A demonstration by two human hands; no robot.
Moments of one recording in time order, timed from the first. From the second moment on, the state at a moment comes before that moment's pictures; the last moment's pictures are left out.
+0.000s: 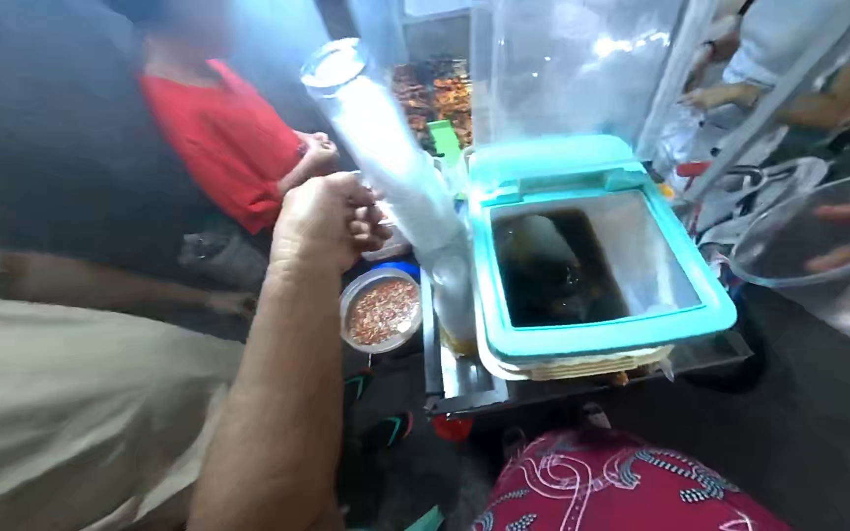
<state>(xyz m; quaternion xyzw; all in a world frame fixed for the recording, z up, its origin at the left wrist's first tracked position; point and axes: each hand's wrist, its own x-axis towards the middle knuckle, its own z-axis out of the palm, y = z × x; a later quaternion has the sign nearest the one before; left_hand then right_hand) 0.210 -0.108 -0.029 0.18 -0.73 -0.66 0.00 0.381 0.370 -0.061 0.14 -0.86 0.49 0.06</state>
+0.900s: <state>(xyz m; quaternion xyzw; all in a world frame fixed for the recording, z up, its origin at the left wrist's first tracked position) 0.252 0.146 -0.052 -0.20 -0.85 -0.05 -0.49 0.375 0.565 -0.148 0.13 -0.80 0.58 -0.08</state>
